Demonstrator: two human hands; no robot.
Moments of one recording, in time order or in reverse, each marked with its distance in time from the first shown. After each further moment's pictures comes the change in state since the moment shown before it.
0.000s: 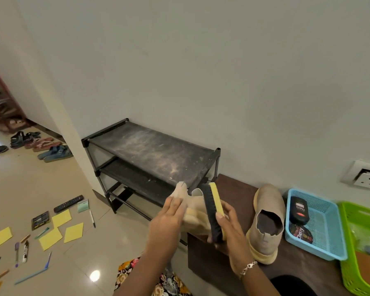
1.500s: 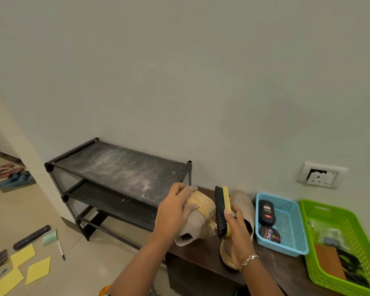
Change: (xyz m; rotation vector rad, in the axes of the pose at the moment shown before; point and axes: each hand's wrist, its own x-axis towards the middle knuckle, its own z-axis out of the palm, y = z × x) left_hand 0.076 0.060 0.000 -0.445 0.116 0.145; right_hand 0.013 -0.025 -0.064 0.097 0.315 -0.041
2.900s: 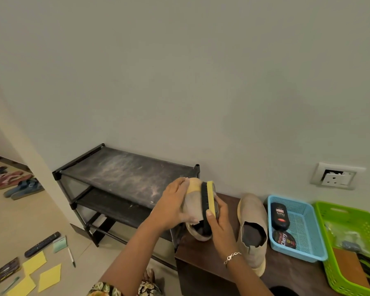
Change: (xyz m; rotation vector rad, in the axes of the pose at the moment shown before) left_hand 0.035 -0.033 -0.031 0.186 -0.361 0.048; right_hand 0.021 0.017 0.054 -0.398 -0.112 -0.286
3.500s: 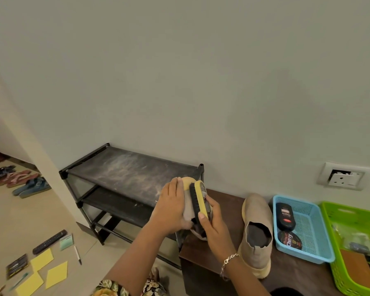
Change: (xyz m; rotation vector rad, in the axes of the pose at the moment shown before) left_hand -0.010 -0.007 0.005 0.335 0.037 -0.052; right_hand -0.004 0.002 0.017 -0.089 -0.100 -0.063
